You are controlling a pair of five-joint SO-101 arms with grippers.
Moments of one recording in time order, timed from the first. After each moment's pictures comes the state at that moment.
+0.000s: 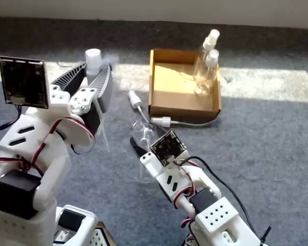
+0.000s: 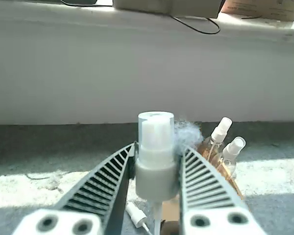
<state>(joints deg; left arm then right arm) 10.2 -56.8 15.9 59.9 13.5 -37.9 -68.0 88.9 2.6 12.3</state>
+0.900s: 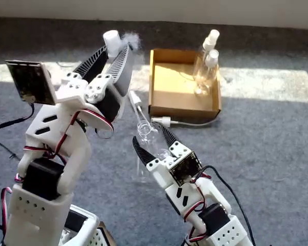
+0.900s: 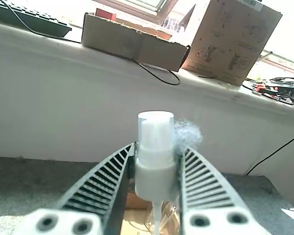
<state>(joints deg) 15.4 -57.0 29.4 32.6 23.6 -38.1 -103.6 95.9 18.5 12.1</state>
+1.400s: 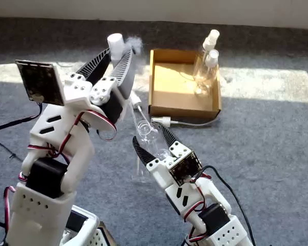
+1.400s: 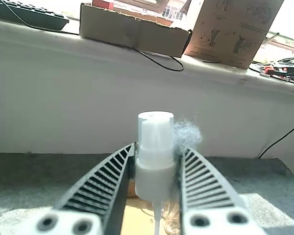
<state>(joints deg) 15.9 -56.9 31.3 33.1 20.4 -38.1 -103.6 95.9 18.6 12.1</state>
